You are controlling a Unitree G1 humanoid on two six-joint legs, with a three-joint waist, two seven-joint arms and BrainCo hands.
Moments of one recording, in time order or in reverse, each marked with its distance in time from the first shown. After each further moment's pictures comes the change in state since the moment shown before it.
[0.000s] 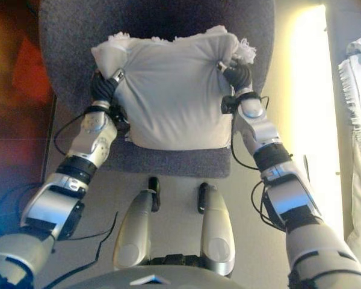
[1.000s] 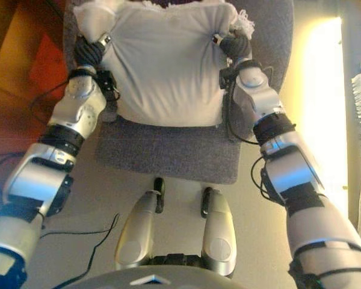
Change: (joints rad) left arm -0.278 0.085 -0.125 0.159 -0.117 0.162 0.062; right arm -0.299 0.000 0.120 0.294 0.019 0.095 0.039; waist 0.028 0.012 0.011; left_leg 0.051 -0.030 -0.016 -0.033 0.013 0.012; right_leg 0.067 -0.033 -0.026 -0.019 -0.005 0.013
